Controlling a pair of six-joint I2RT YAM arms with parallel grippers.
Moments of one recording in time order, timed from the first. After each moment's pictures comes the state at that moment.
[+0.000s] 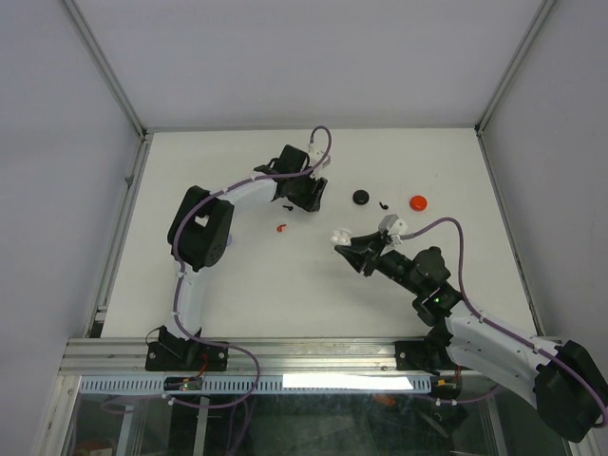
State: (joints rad) left arm -0.55 2.17 1.61 -0.30 0.25 0.04; right arm 0.70 0.78 0.21 0.65 -0.26 0.15
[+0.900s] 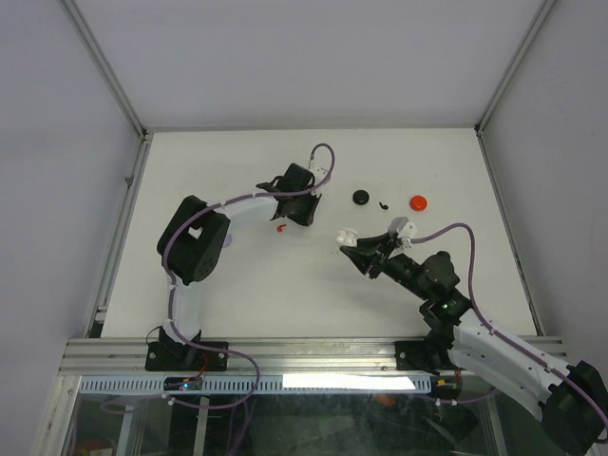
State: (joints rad) left arm -0.63 2.06 1.42 -0.24 0.12 -0.04; right arm 0.70 0.64 0.21 0.55 -0.25 0.16
